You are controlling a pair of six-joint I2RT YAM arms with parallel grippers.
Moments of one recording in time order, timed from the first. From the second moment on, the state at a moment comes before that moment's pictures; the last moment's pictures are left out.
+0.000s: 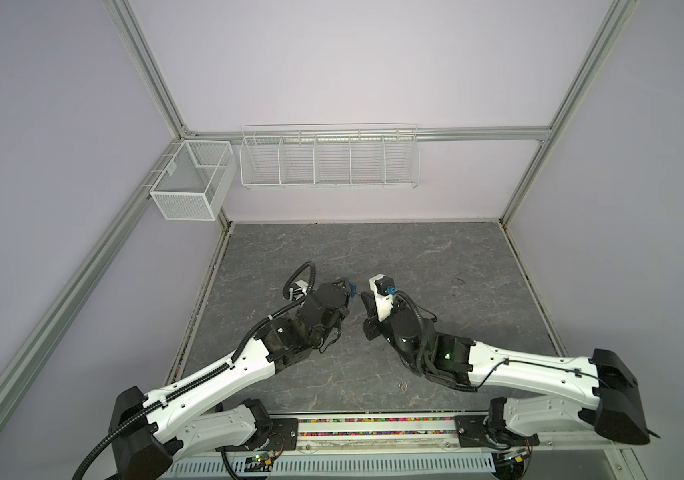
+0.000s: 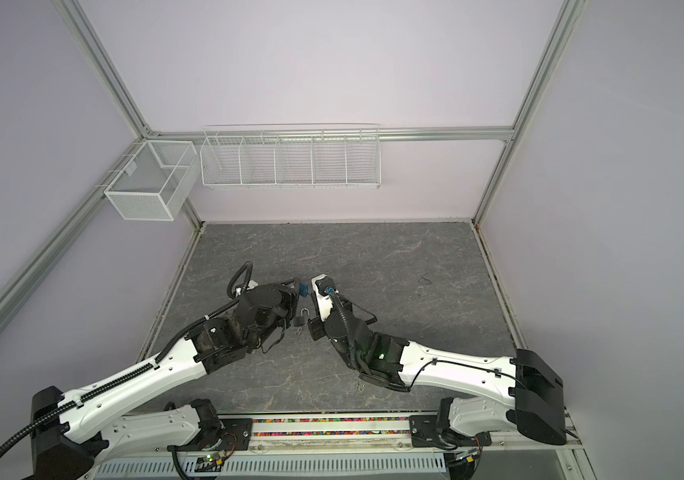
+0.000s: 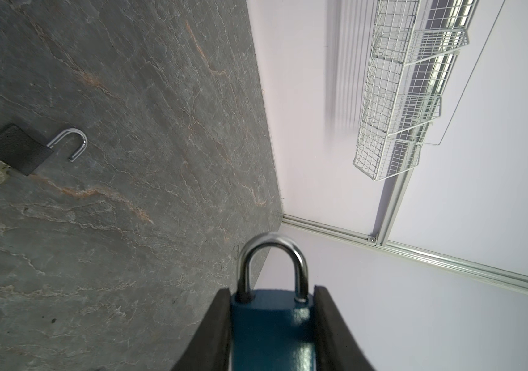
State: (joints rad) left arm -0.97 1.09 0.90 -0.28 -0.49 -1.81; right arm 1.22 1.29 0.88 0.19 0.62 0.22
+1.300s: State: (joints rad) left arm -0.98 1.07 0.90 -0.29 -0.50 -1.87; right arm 1.21 1.25 0.82 0.22 0.48 0.33
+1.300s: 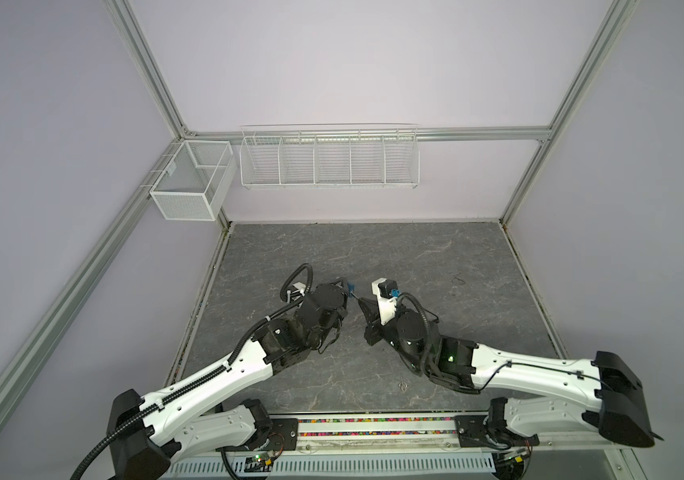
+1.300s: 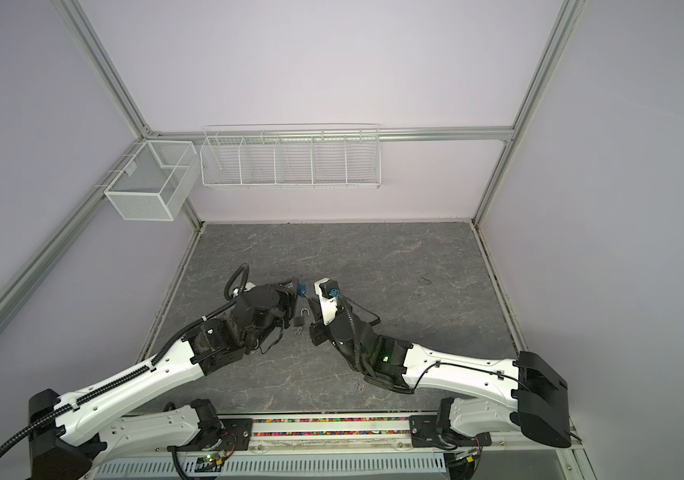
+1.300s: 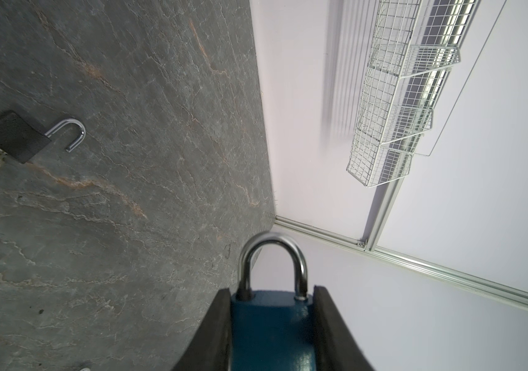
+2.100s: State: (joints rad) left arm -0.96 1.08 0.92 -0.31 -0.50 -1.81; right arm 1.16 1.16 0.89 -0.03 0.46 0.34
